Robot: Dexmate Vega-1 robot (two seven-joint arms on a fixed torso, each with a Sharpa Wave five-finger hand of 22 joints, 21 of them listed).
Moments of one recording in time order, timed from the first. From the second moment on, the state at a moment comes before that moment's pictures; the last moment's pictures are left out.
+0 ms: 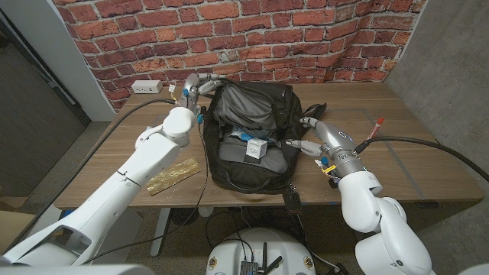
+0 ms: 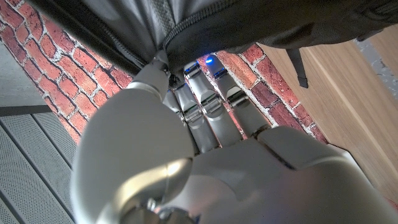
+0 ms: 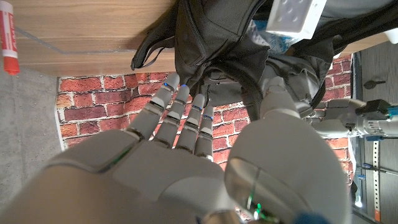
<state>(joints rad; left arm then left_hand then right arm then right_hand) 0.86 0.60 0.36 -1.95 -0.34 0.31 0.48 1.07 0.08 0.41 -0.18 0.18 1.15 -0.06 0.22 0.21 1.21 -0.17 0.19 0.18 1.27 -0.24 0.19 0.18 0.83 -0.10 0.22 0.18 -1.55 -0.50 -0.36 -2.57 -1.02 -0.64 0.08 0.68 -0.01 0.28 -0.11 0.19 0.31 -0.03 0.23 0.19 0.43 -0.04 0.21 0.32 0.38 -0.04 0.27 0.49 0.54 -0.03 0.22 0.18</state>
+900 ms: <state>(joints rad) 0.87 0.69 0.33 -2.05 -0.40 0.41 0.44 1.07 0.08 0.41 -0.18 0.18 1.14 -0.05 0.22 0.21 1.21 -0.17 0.19 0.18 1.27 -0.24 0.20 0.18 0.83 -0.10 0.22 0.18 -1.51 -0.67 -0.27 -2.53 -0.65 -0.64 -0.14 0.66 0.00 0.27 -0.12 0.19 0.31 -0.03 0.23 0.19 0.44 -0.04 0.21 0.31 0.38 -0.04 0.27 0.48 0.55 -0.03 0.22 0.18</state>
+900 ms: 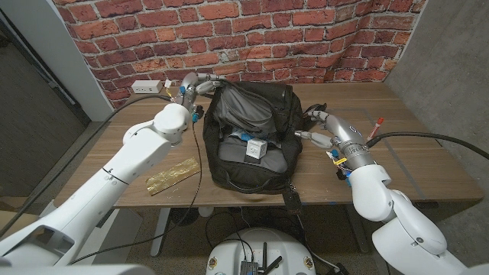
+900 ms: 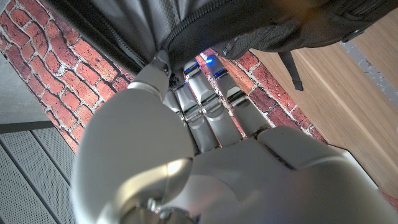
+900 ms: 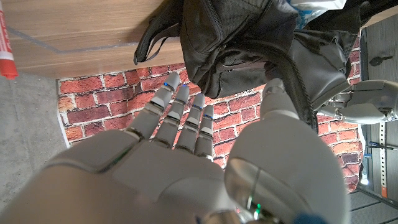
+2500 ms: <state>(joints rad) 0.97 0.85 0.25 -2.17 -0.53 0.47 0.35 1.07 0.08 0.41 -0.18 0.19 1.14 -0.06 0.22 0.21 1.21 -0.17 0.18 0.18 1.26 -0.24 0.20 0.18 0.83 -0.10 0.22 0.18 -1.46 -0.78 -0.10 -2.30 -0.13 -0.33 -0.34 0.63 0.05 0.27 -0.12 0.20 0.32 -0.02 0.21 0.19 0.41 -0.04 0.20 0.27 0.34 -0.04 0.24 0.46 0.52 -0.05 0.20 0.18</state>
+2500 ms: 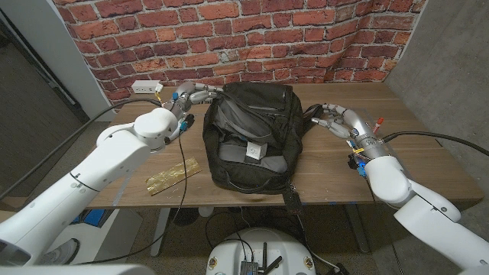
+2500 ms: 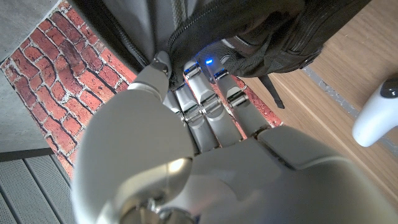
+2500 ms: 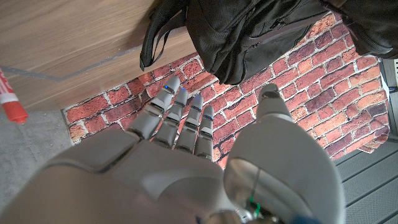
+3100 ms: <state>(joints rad) 0.99 0.91 0.25 -2.18 -0.58 0.46 0.28 1.06 0.08 0.41 -0.18 0.19 1.13 -0.06 0.22 0.21 1.21 -0.17 0.19 0.18 1.25 -0.24 0.20 0.18 0.82 -0.10 0.21 0.18 -1.43 -0.77 -0.09 -2.18 0.00 -0.18 -0.35 0.61 0.06 0.26 -0.11 0.20 0.32 -0.03 0.20 0.19 0.39 -0.04 0.19 0.26 0.30 -0.04 0.23 0.45 0.49 -0.05 0.19 0.17</state>
